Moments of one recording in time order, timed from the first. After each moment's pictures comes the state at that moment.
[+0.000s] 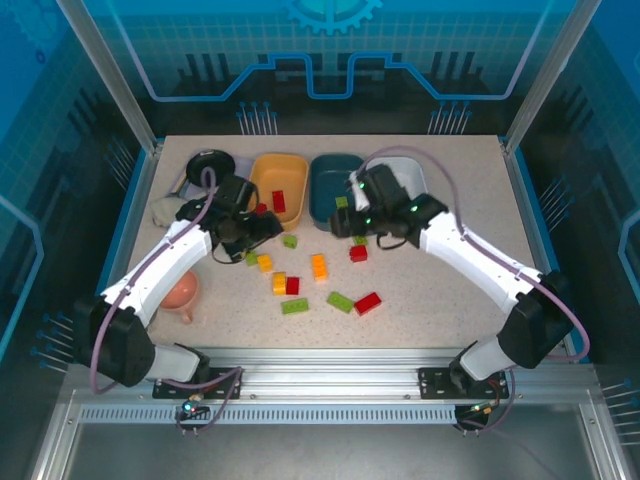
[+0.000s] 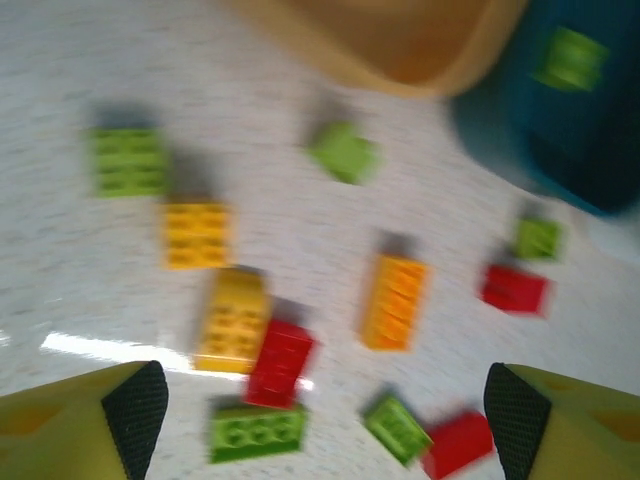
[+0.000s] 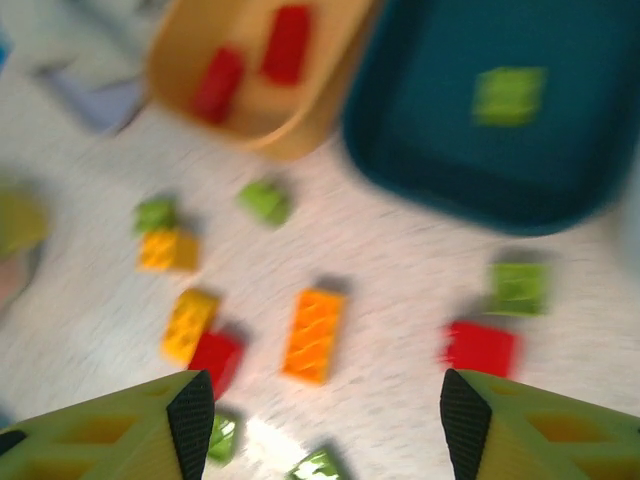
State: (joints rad) left arm -0.29 1.38 1.13 -0.90 0.12 -0.91; right arm 0.66 1.49 1.29 -0.66 -0.11 0.37
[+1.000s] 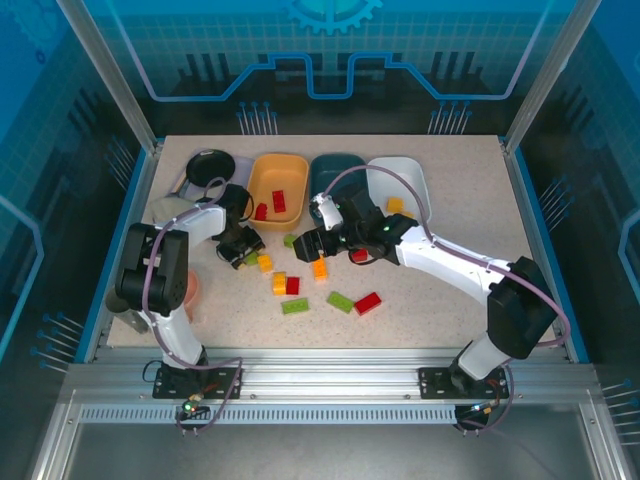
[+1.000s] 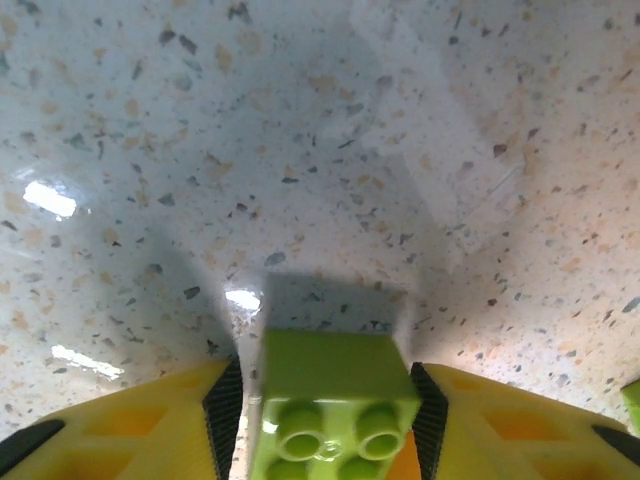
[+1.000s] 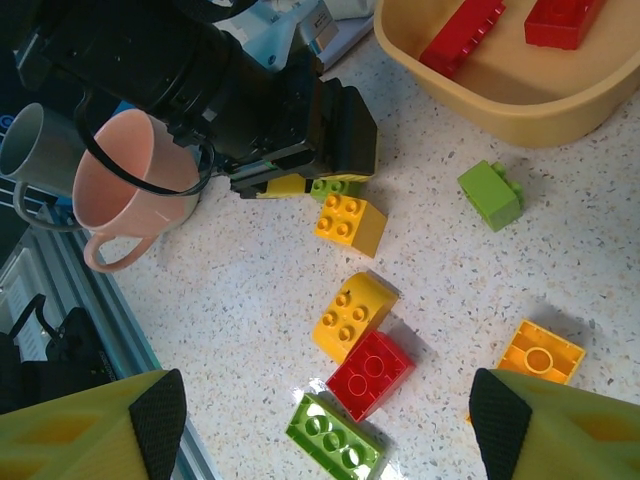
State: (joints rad) left arm -0.13 1.81 1.12 -0.75 0.13 -0.90; right arm 0.75 1.58 1.19 -0.35 -0.34 0.37
